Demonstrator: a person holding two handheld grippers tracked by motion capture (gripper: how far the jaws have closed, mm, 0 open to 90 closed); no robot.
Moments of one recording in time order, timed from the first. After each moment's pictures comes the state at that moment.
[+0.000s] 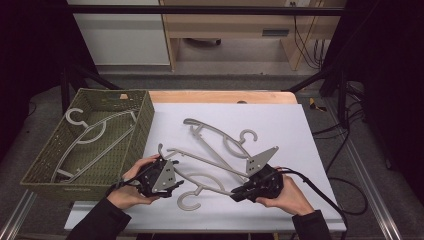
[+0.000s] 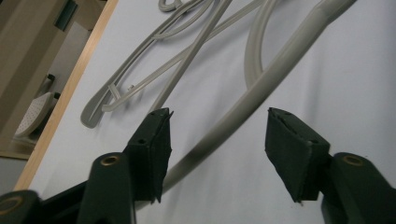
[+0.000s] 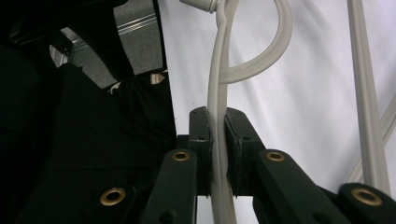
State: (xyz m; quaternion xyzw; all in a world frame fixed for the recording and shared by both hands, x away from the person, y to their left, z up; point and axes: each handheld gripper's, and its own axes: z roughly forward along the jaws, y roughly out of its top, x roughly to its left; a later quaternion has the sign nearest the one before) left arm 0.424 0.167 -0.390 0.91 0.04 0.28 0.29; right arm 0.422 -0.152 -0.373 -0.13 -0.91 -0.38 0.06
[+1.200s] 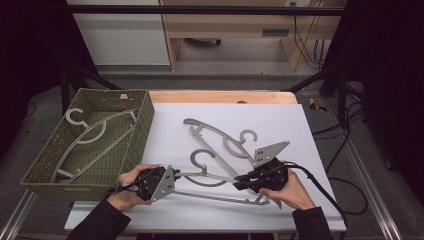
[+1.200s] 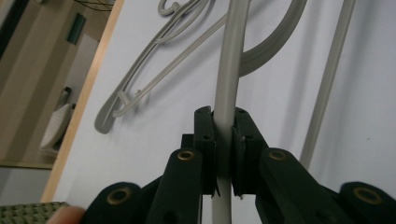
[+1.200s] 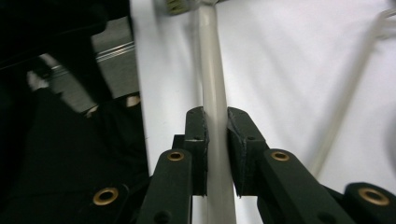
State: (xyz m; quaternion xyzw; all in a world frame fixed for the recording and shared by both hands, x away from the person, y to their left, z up) left arm 0.412 0.168 -0.389 0.91 0.01 0.30 0.28; right arm 0.436 -0.168 -0.371 -0.16 -0.89 -0.43 0.01
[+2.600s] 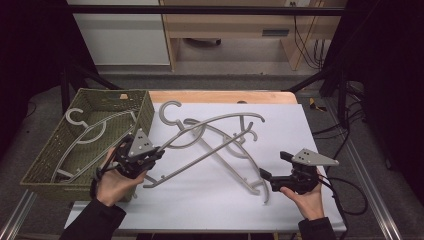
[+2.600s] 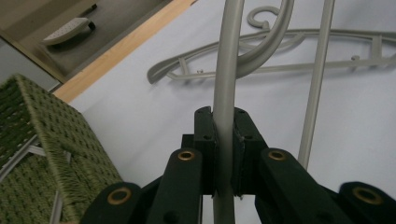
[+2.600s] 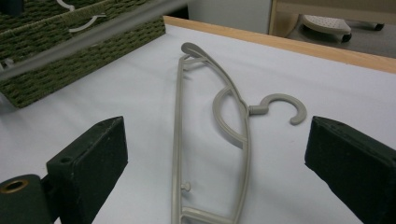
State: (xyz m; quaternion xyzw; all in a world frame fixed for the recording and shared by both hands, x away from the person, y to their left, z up) left arm 0.433 0.203 -0.319 0.86 0.28 0.26 0.33; right arm 0.415 -0.235 -0.390 -0.39 -0.74 -0.50 -0.20
